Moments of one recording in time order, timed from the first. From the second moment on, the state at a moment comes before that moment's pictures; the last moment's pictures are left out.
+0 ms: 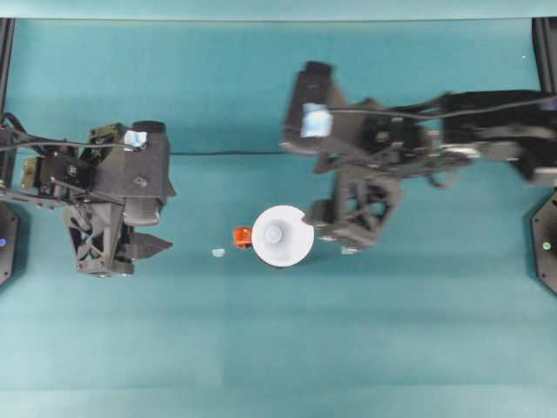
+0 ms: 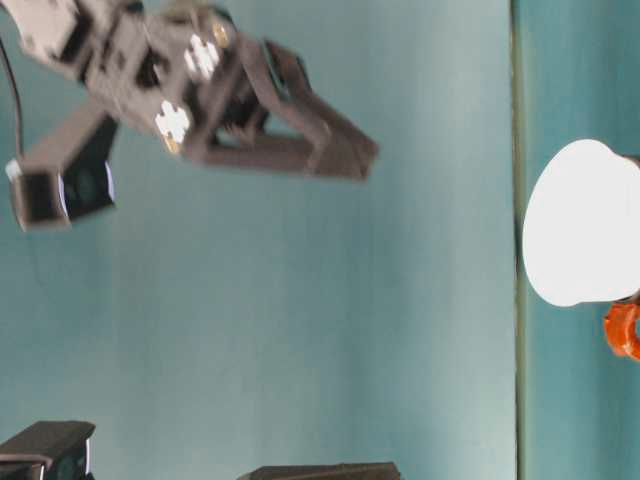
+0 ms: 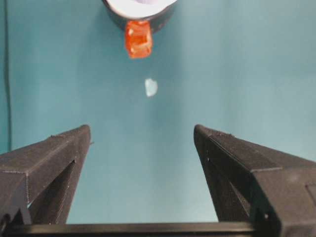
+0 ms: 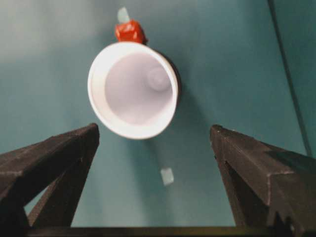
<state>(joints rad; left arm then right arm) -0.01 -0.40 0.62 0.02 0.74 0.00 -0.07 -0.16 0.35 0.05 0.81 0.18</state>
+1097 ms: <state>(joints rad) -0.01 -0.43 0.63 0.02 0.74 0.00 -0.06 -0.41 0.53 0.03 0.71 0.18</state>
